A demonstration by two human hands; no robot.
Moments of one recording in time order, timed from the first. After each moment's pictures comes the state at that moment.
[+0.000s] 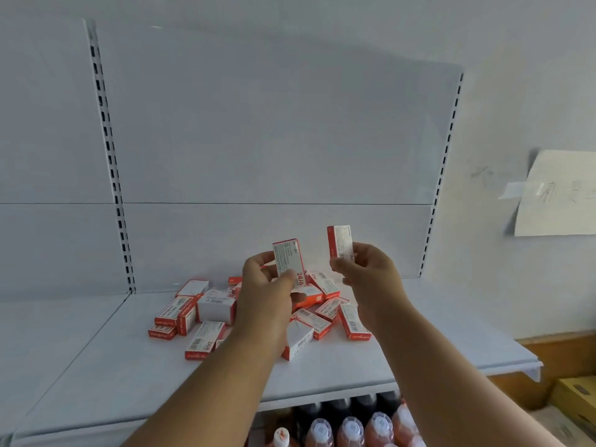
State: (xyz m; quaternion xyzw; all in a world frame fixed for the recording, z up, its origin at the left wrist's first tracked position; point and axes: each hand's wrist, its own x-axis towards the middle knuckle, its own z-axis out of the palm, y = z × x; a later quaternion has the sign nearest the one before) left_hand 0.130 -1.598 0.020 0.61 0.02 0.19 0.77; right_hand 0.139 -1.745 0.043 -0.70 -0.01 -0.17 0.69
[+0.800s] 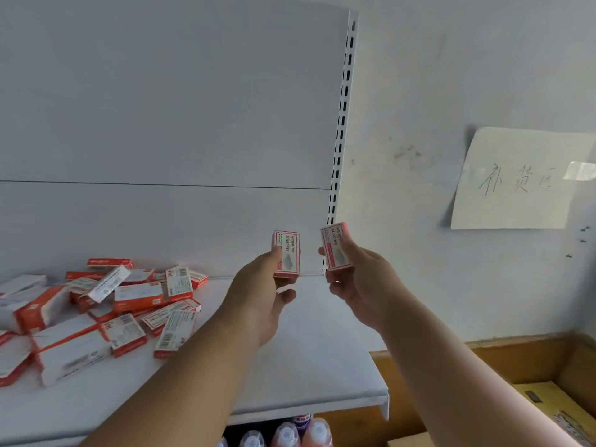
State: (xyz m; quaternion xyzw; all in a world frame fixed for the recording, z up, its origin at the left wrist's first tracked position) left_hand 0.190 -1.854 0.015 0.56 0.04 0.01 0.83; right_hand 0.208 -2.018 0.024 -0.62 -0.01 -0.01 0.79
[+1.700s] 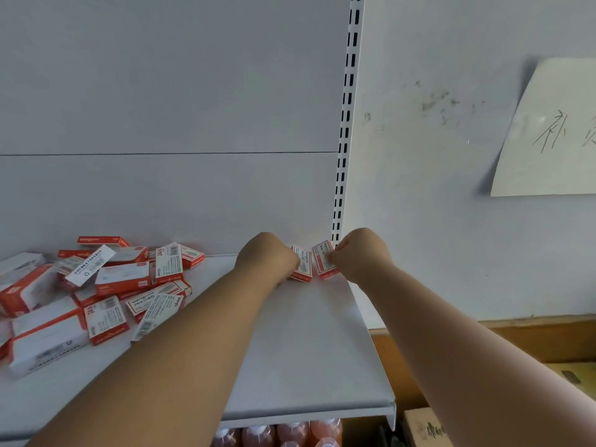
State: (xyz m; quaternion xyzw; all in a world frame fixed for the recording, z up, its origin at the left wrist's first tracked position) left_hand 0.287 -1.868 -0.010 0.95 0.14 0.04 0.29; right_hand 0.299 -2.028 -0.012 -0.94 0.06 -0.05 0.34
